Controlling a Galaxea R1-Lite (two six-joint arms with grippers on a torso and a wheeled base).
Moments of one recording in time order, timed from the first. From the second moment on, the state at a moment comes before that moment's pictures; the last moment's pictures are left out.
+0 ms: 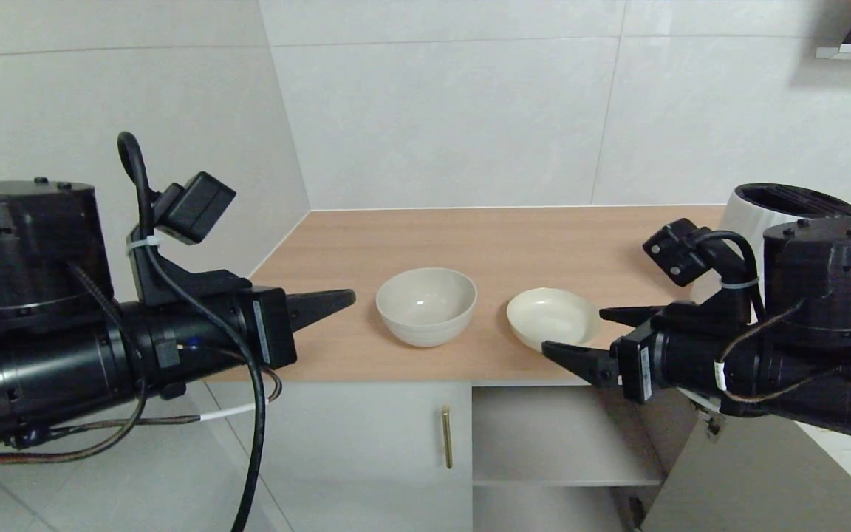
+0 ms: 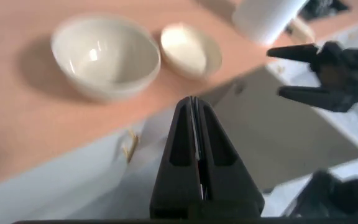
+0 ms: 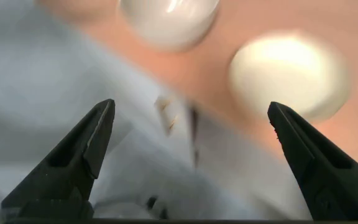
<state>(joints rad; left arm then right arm) -0.44 1.43 -0.77 -0.41 -0.31 -0.30 0.61 1.56 -0.76 -0.49 0.07 0.04</state>
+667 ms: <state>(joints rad) -0.38 1.68 -1.40 0.20 -0.27 -0.51 0.47 1.75 -1.29 0.07 -0.11 0.36</state>
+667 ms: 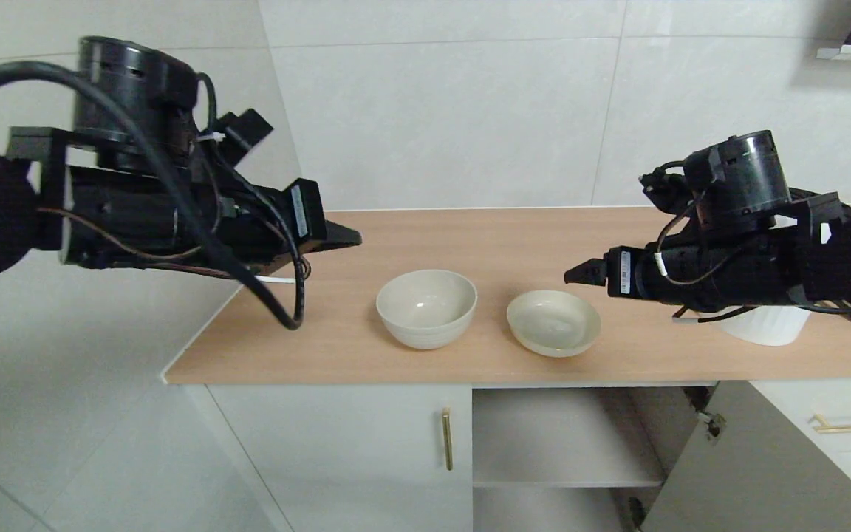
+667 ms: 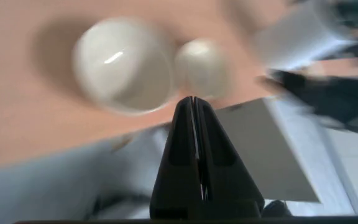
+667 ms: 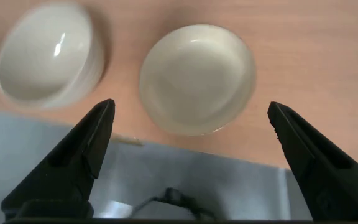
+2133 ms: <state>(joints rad) -0.37 2.13 -1.61 0.24 -0.03 -0.41 0.46 1.82 -1.33 0.09 -0.15 0.37</state>
